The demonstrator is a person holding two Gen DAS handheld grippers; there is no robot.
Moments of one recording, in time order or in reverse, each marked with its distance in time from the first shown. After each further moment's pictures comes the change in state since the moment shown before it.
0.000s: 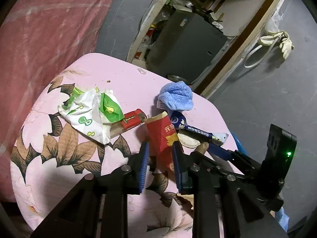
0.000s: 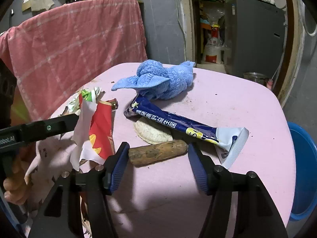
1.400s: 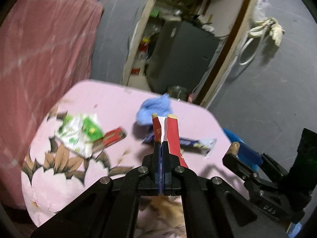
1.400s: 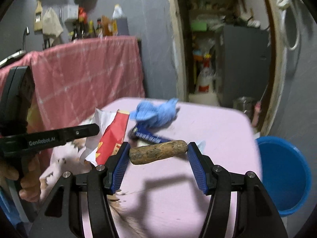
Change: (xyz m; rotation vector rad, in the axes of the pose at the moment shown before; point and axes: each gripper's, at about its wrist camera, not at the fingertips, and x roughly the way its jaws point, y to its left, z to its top) left arm -0.015 -0.071 -0.006 0.154 -0.125 0.091; right arm -0.094 -0.012 -0.016 0.011 -0.285 -0.037
